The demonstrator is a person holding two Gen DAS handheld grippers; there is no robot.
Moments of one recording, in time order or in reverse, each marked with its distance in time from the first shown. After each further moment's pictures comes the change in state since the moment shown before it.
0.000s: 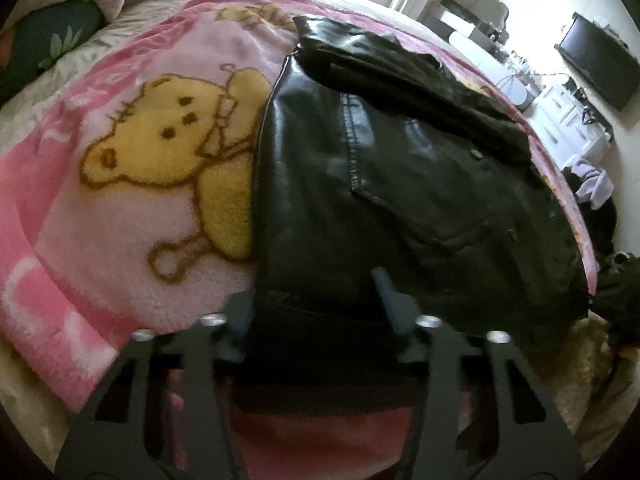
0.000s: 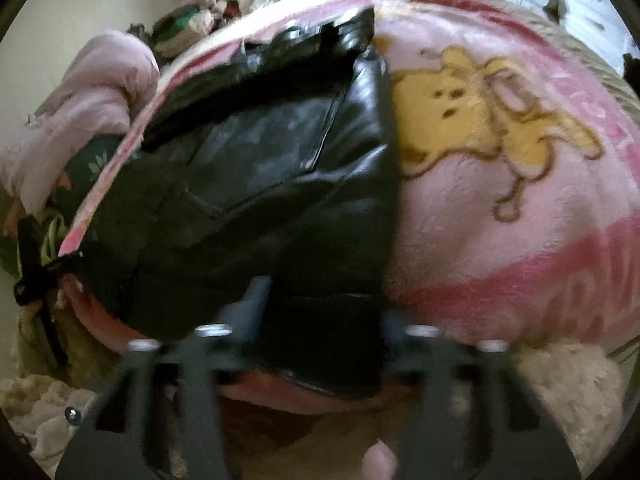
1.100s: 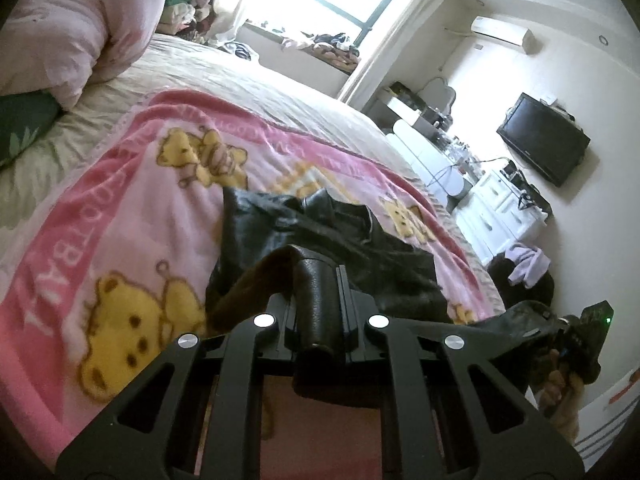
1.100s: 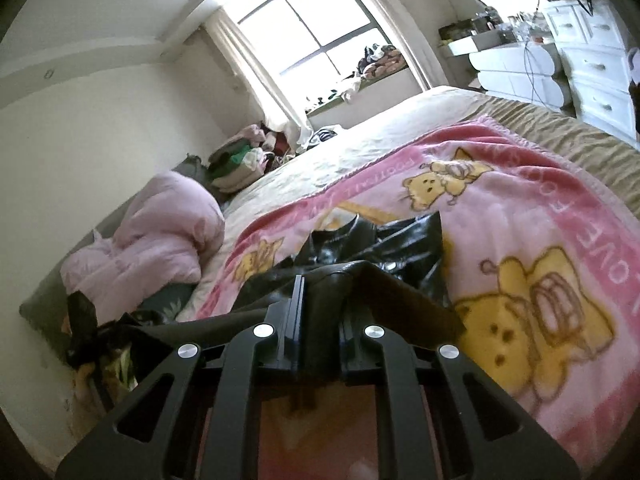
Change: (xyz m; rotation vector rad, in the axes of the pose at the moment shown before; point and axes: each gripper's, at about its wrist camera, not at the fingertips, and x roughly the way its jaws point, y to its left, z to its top) left arm -0.072 -0.024 0.155 -0.036 -0.281 -0.238; right arm -0.073 0.029 0.145 0.060 -0.437 0.188
